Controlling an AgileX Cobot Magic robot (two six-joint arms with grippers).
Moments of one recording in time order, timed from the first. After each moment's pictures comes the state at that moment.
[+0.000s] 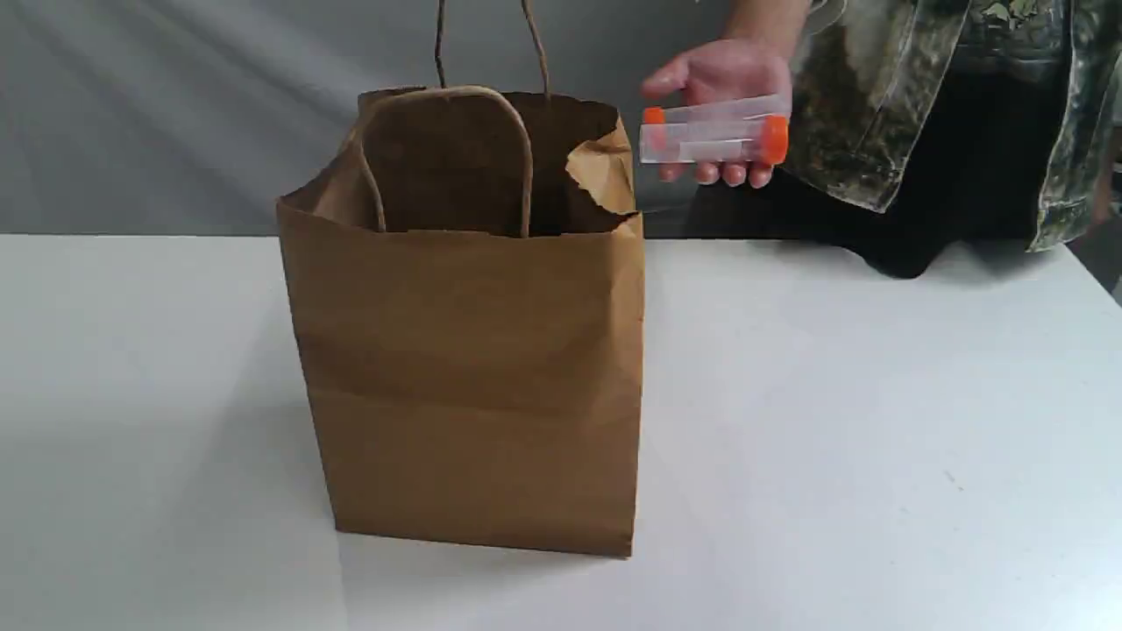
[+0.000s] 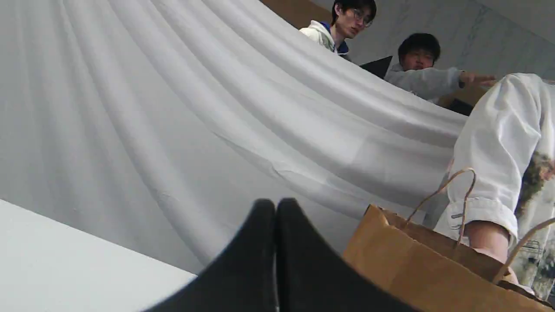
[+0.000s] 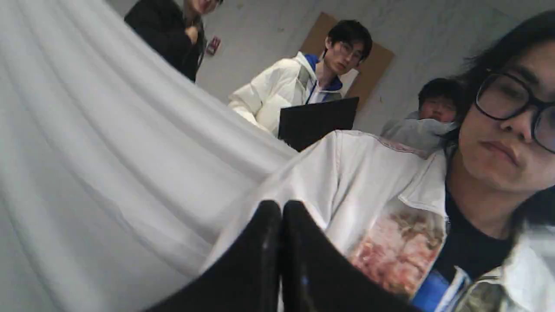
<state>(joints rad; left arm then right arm) 0.05 0.00 0.00 0.21 -0.14 -0.68 0.07 1.34 -1.61 1.06 0.21 -1.27</state>
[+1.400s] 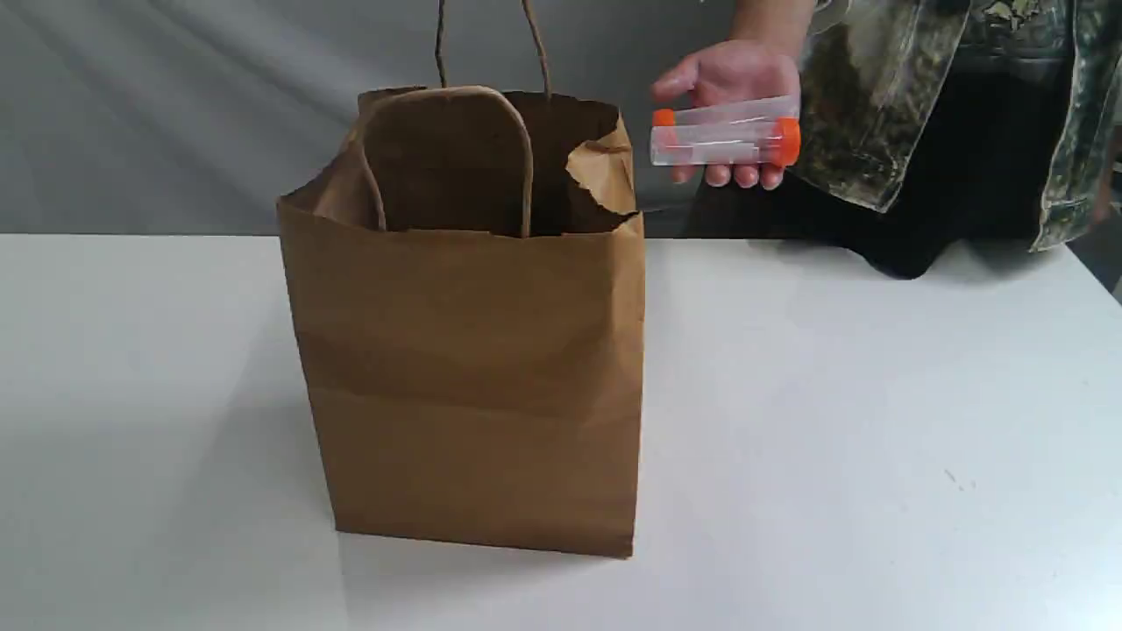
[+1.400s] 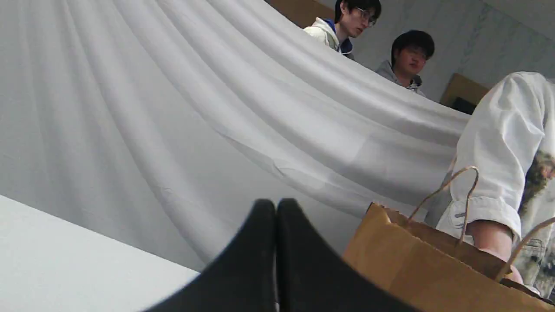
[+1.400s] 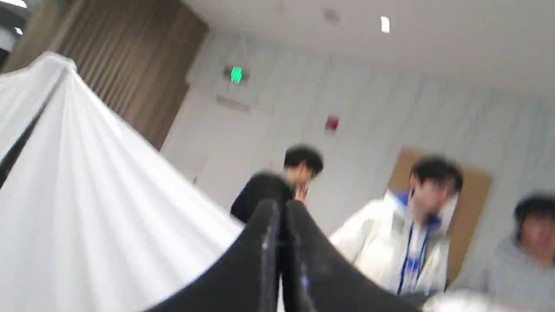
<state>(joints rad) 0.05 0.00 0.00 0.21 -0.13 -0.68 -0.05 1.47 -1.87 -1.71 -0.54 1.66</state>
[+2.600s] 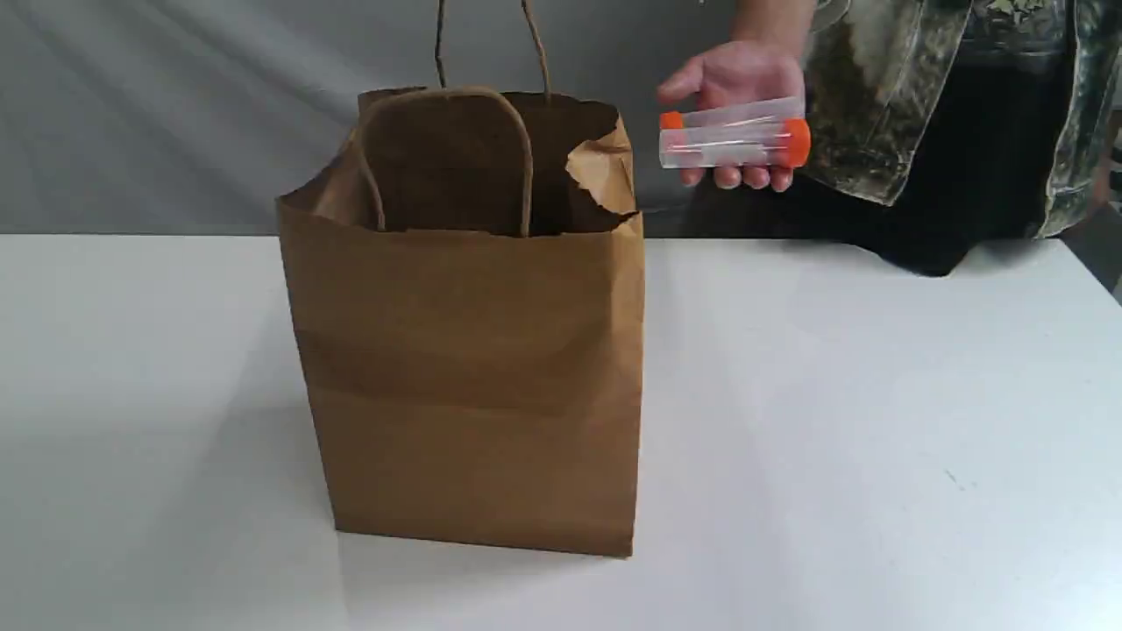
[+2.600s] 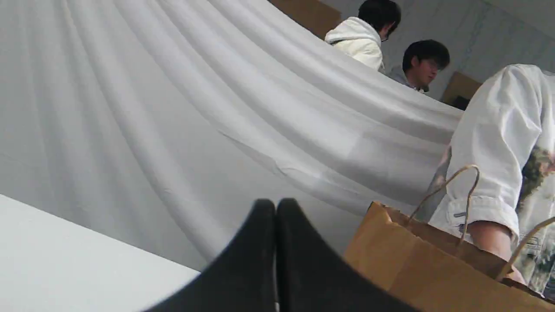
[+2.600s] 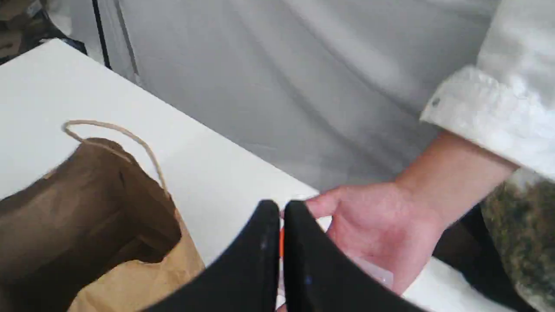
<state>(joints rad) 0.05 0.00 0.00 0.21 -0.13 -0.68 -0.03 1.93 -2.27 0.67 1.21 -0.57</state>
